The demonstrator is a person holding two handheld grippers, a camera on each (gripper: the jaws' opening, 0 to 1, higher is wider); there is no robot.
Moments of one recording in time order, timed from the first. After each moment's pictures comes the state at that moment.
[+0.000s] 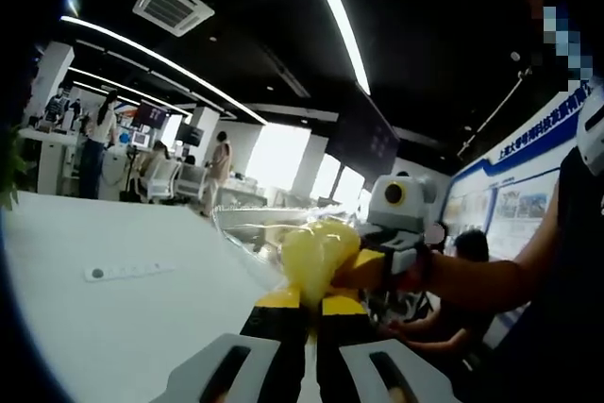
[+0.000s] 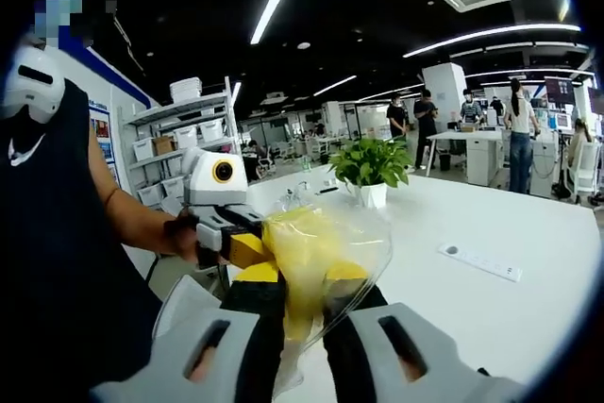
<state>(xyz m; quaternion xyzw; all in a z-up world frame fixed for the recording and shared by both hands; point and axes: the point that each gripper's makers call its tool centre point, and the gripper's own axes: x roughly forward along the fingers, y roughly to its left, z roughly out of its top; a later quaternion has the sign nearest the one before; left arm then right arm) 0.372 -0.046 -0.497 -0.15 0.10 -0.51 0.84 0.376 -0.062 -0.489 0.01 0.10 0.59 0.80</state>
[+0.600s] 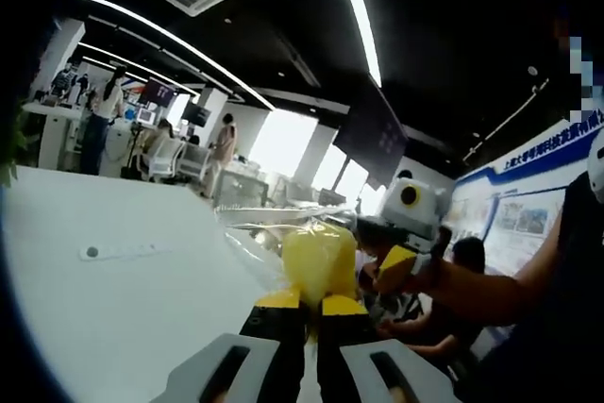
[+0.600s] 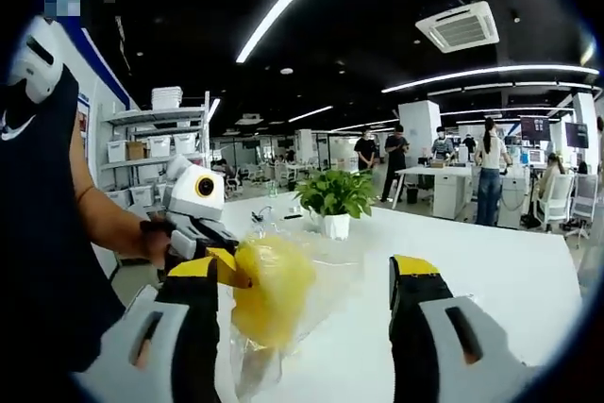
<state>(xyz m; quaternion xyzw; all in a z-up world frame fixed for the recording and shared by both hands) 0.377 -0.053 -0.501 -0.17 0.15 -0.50 0.83 0.405 -0.095 -0.478 0.01 0.04 0.51 0.86</state>
